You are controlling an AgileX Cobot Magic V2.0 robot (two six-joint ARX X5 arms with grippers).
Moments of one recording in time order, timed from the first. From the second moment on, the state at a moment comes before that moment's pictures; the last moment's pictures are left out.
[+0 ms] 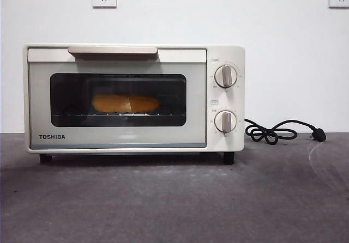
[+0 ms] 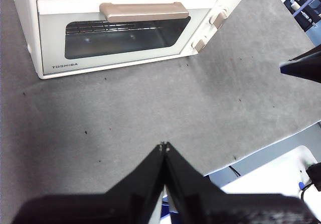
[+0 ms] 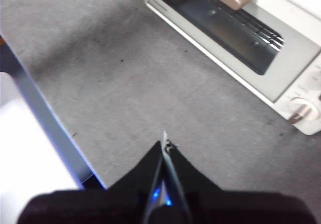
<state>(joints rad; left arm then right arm) 0.01 0.65 1.22 -1.33 0.53 -0.01 0.89 1.15 1.19 -0.82 -0.03 0.03</state>
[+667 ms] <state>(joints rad) -0.01 0.75 1.22 -1.26 0.51 -0.01 0.89 1.15 1.19 -0.83 -0.02 0.03</state>
